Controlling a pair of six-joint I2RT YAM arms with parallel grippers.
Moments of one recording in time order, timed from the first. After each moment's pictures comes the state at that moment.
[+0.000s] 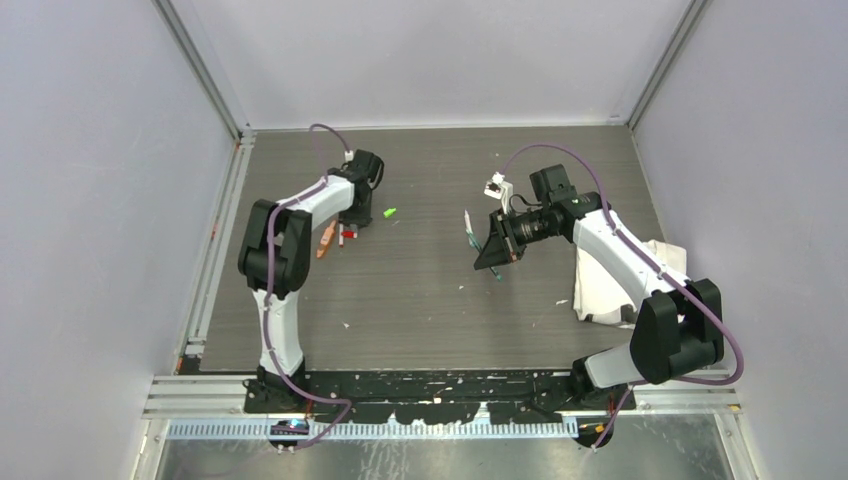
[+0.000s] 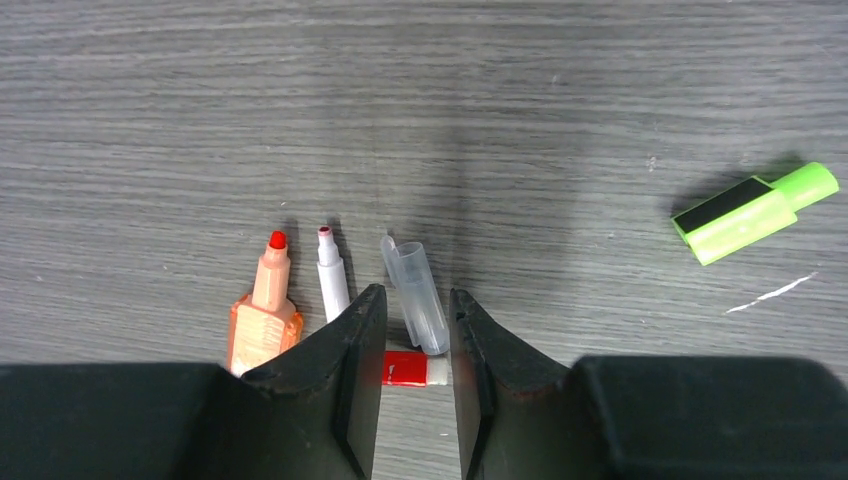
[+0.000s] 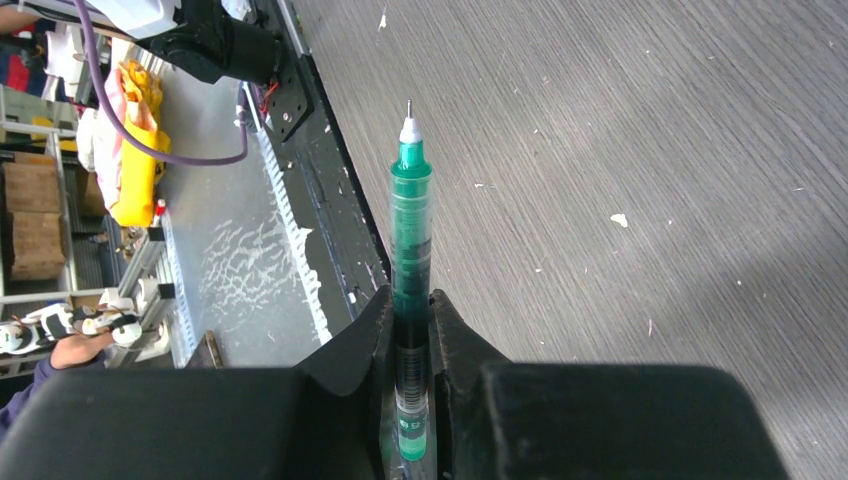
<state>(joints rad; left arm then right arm) -0.34 2.04 1.47 -0.60 -0.32 -0.24 0.30 1.42 1.09 -0.74 -0.99 -0.17</state>
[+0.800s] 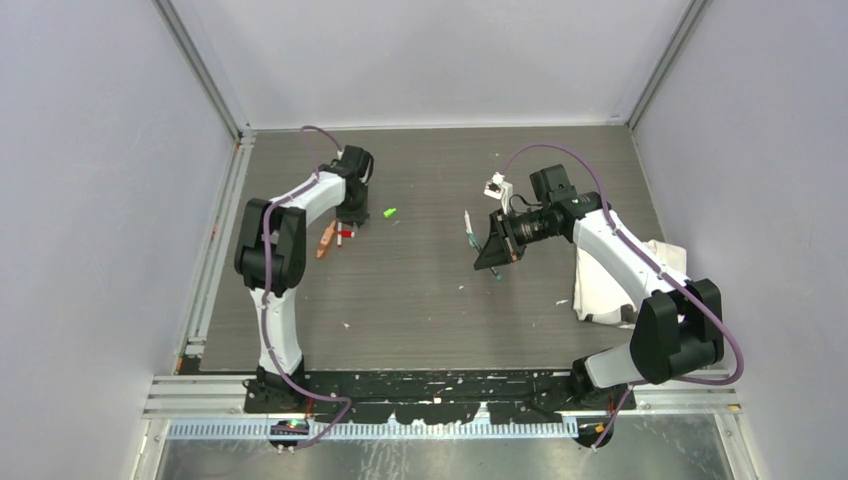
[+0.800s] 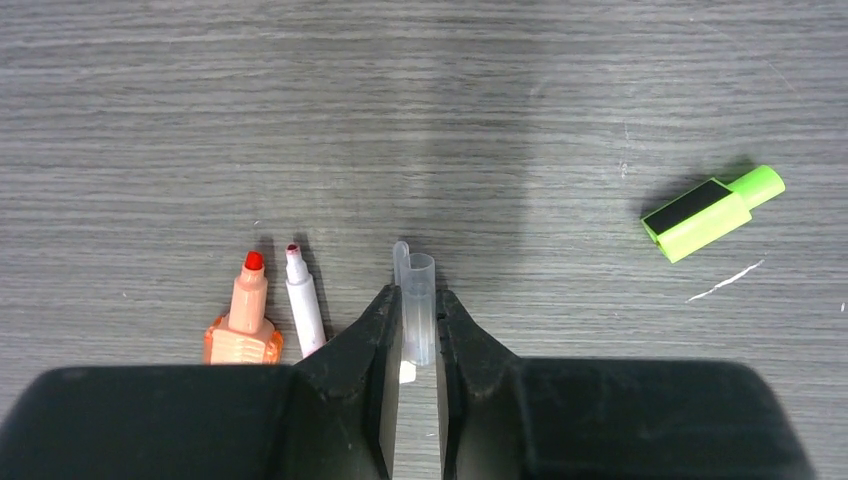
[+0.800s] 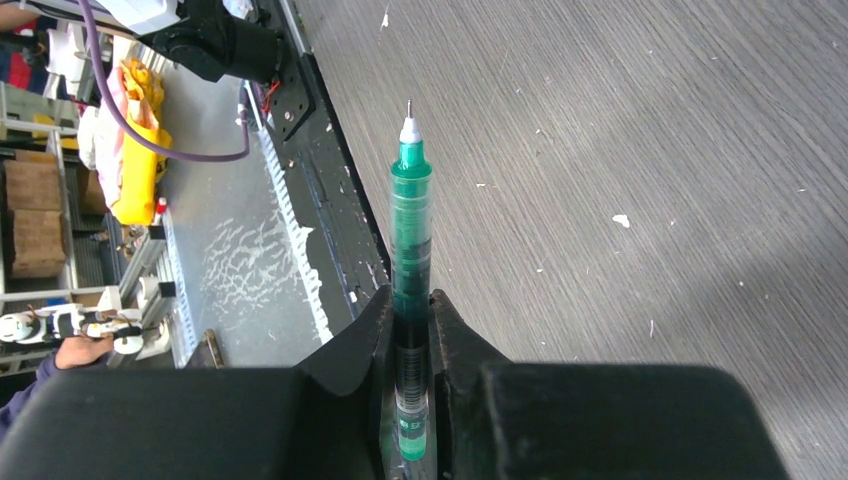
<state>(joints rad) -0.30 2.05 1.50 -0.61 -0.17 -0.25 0.30 1.42 1.09 -0.74 -0.99 -0.17</state>
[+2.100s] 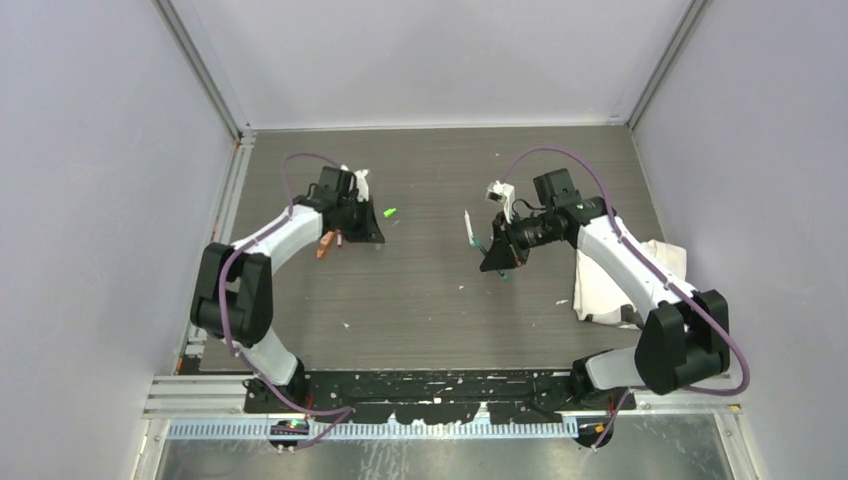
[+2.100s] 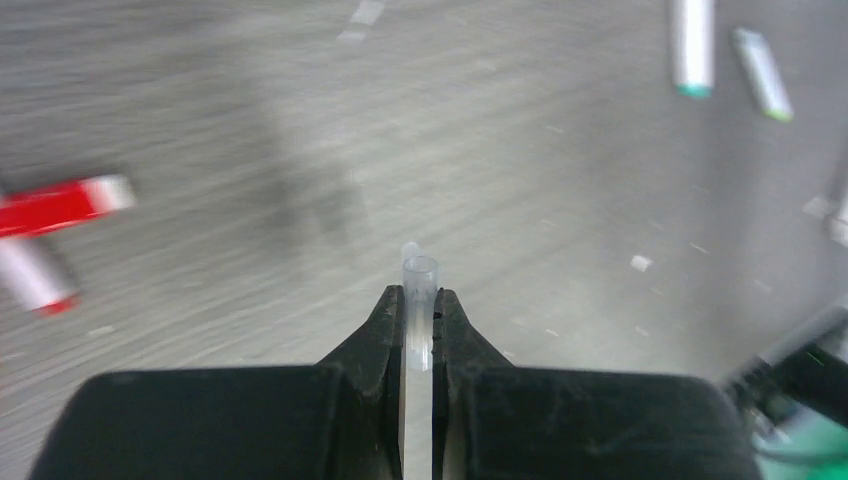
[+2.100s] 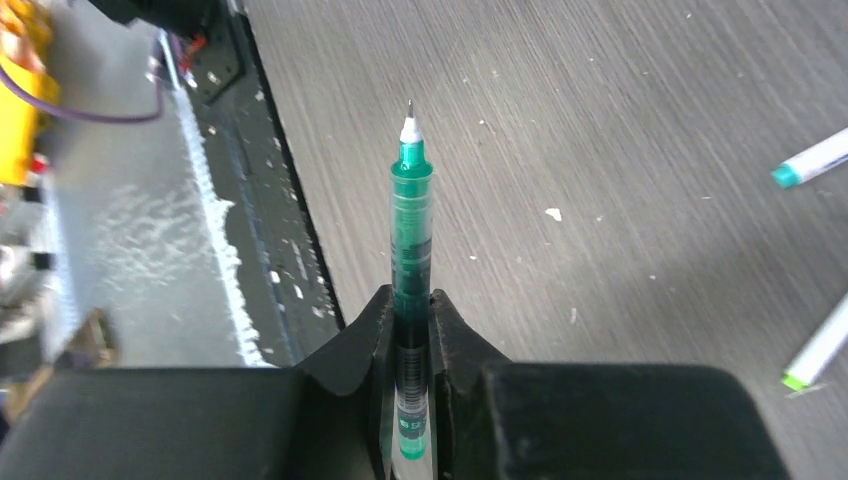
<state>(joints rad) -0.30 1.68 1.13 -0.43 0.27 -0.28 0.30 1.39 1.08 -0.76 -0.93 -0.33</state>
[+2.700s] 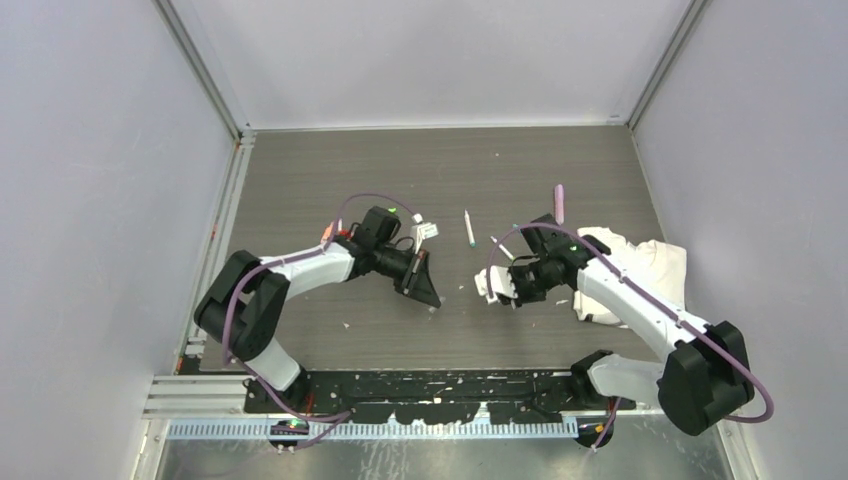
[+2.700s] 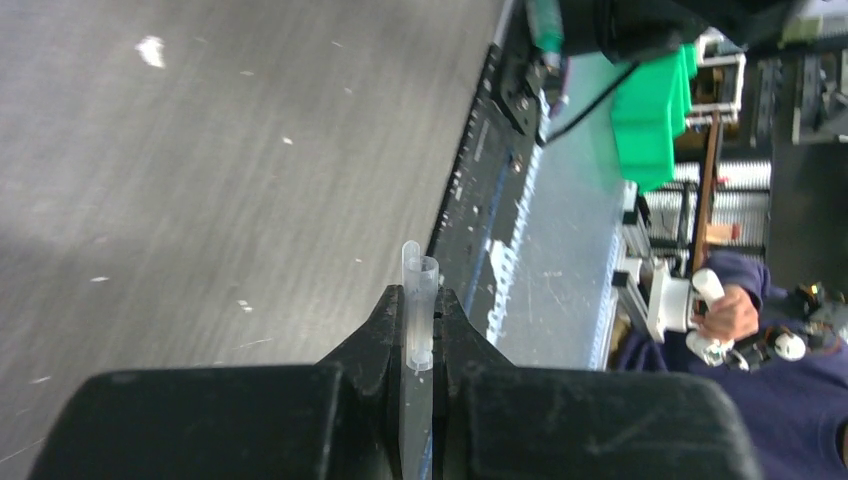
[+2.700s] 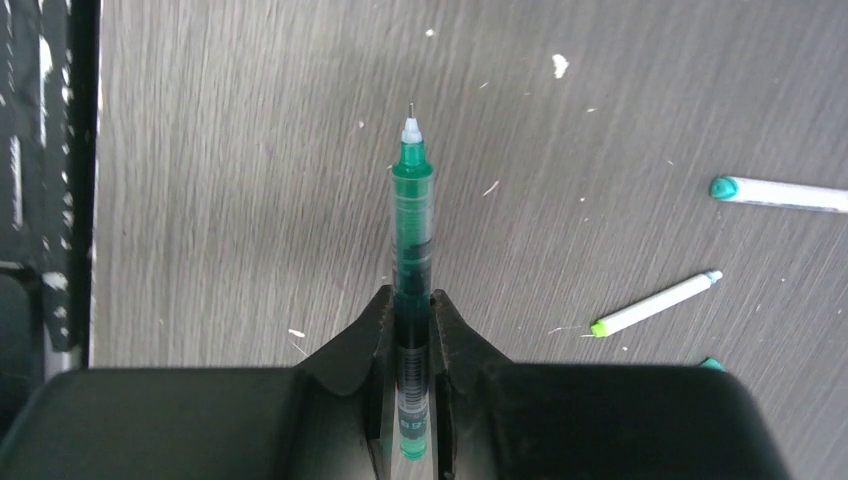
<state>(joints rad) -0.59 1.60 0.85 -0.12 0.97 -0.29 0.45 1.18 0.82 -0.87 -0.52 -1.30</state>
